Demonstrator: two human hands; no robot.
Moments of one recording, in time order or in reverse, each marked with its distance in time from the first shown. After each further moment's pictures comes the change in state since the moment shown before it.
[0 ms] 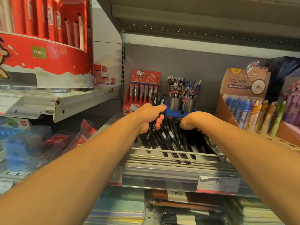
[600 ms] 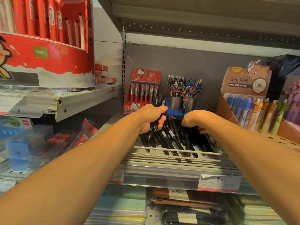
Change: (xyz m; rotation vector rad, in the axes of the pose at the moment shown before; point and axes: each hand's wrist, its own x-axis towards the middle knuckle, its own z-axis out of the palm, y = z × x) left_hand 0.000 -0.002 0.000 -0.008 -0.010 -0.045; right_hand 0.018 0.012 0.007 0.261 0.002 0.089
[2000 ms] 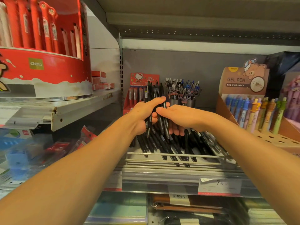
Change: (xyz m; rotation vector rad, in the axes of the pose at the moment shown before) left_hand 0.004 0.013 -0.007 -0.270 0.028 0.042; right_hand -0.057 -0.012 -0.003 0.535 -0.022 -0.678
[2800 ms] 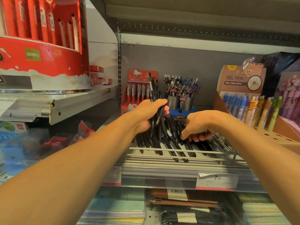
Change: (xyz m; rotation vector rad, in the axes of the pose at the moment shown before) left_hand -0.002 -0.010 0.008 0.109 -0.027 0.073; right_hand -0.013 0.029 -0.018 -0.428 -0.069 0.508
